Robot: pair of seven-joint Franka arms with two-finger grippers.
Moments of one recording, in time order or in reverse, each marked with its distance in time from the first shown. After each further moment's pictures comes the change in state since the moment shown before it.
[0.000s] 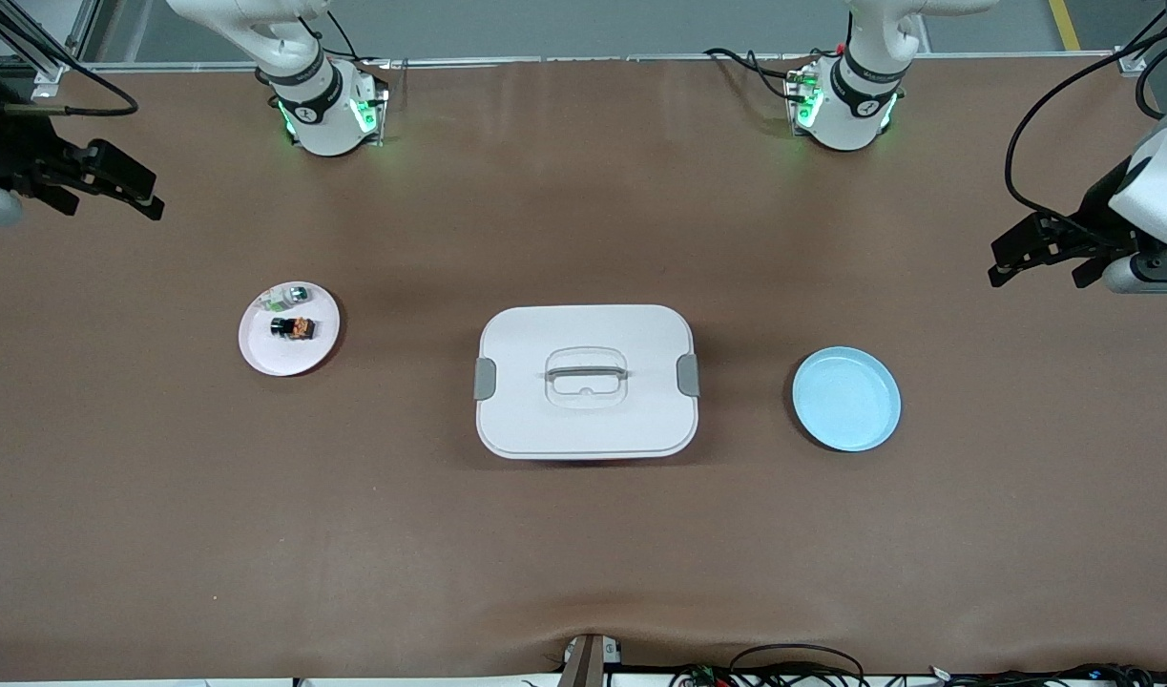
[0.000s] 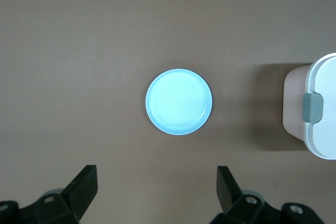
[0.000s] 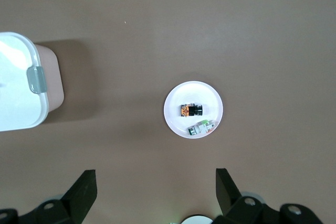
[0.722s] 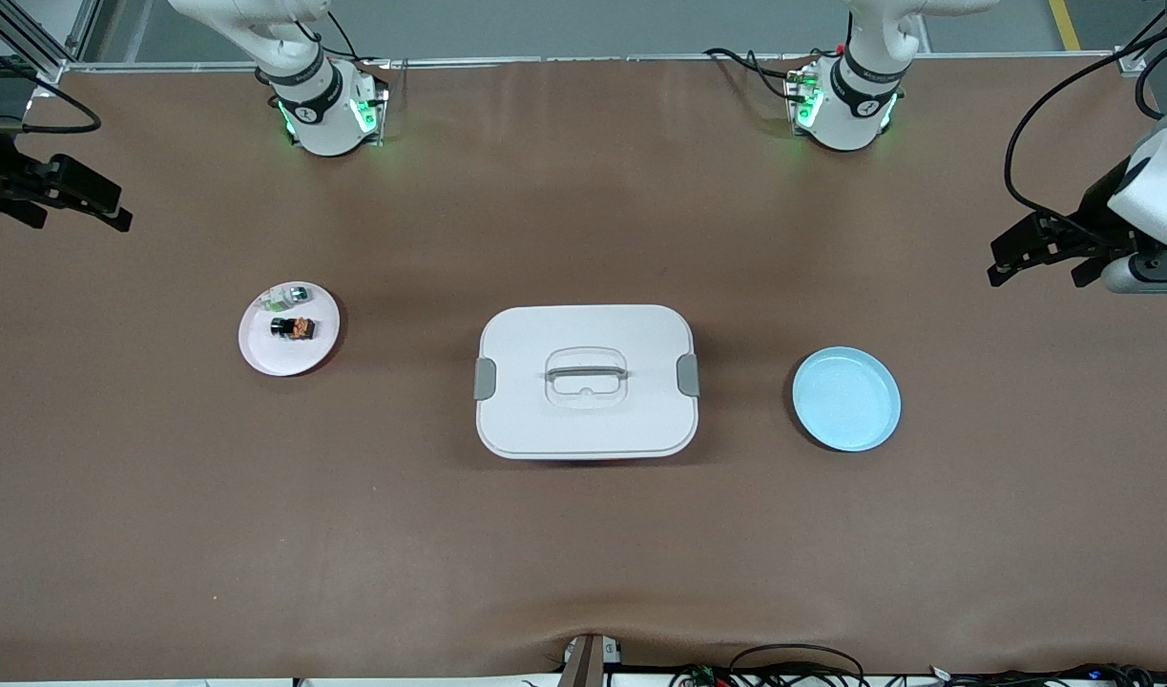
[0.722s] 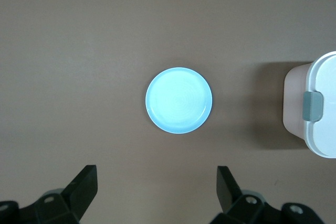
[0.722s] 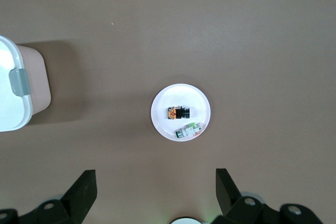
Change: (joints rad) left arm 0.000 0.000 0.000 0.000 0.000 -0.007 0.000; right arm -0.068 0.015 -0.014 0.010 -0.002 0.000 -0.071
